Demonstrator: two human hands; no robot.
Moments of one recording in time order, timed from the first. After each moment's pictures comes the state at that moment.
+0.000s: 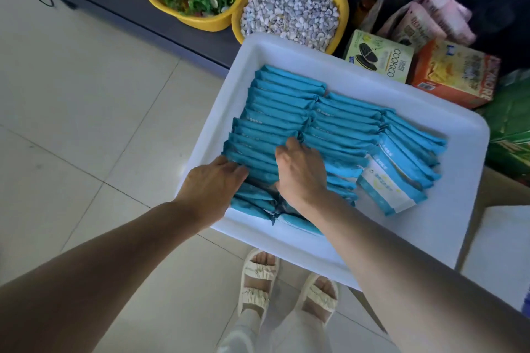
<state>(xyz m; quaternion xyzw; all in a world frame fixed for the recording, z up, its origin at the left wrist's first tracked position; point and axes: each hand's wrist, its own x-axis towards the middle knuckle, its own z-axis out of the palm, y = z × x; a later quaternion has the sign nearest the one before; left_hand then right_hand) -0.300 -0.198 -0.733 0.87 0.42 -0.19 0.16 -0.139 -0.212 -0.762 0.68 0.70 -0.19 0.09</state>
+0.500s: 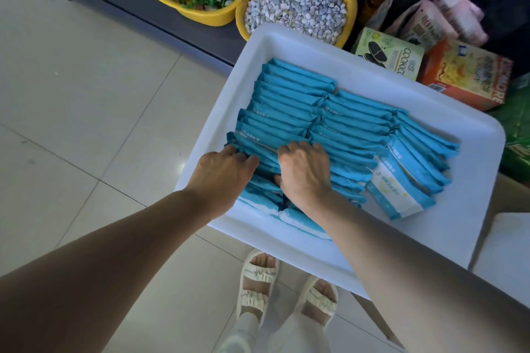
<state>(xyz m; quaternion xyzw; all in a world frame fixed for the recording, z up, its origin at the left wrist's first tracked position) -0.292 -0.183 -0.753 0.89 0.41 -0.19 0.10 -0.141 -0.207 -0.778 0.67 0.73 -0.10 0.10</state>
